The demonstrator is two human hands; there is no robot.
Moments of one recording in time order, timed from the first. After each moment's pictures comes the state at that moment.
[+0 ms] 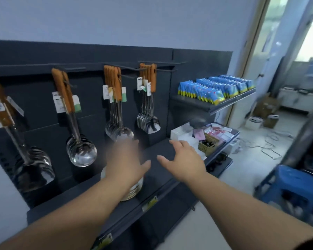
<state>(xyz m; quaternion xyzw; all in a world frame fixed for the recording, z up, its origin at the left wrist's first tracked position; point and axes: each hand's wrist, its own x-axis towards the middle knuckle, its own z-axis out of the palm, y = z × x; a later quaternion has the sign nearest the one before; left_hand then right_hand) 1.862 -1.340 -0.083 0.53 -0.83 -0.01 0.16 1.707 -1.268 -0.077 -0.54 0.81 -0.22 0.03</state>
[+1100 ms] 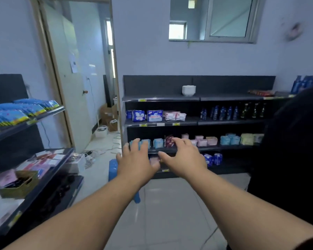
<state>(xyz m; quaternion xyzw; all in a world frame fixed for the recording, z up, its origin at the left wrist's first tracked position) 1.412 -0.792 -0.021 0.08 -0.97 -0.10 0.19 1.380 -0.651 -0.013 -0.08 0.96 -0.22 -0.13</state>
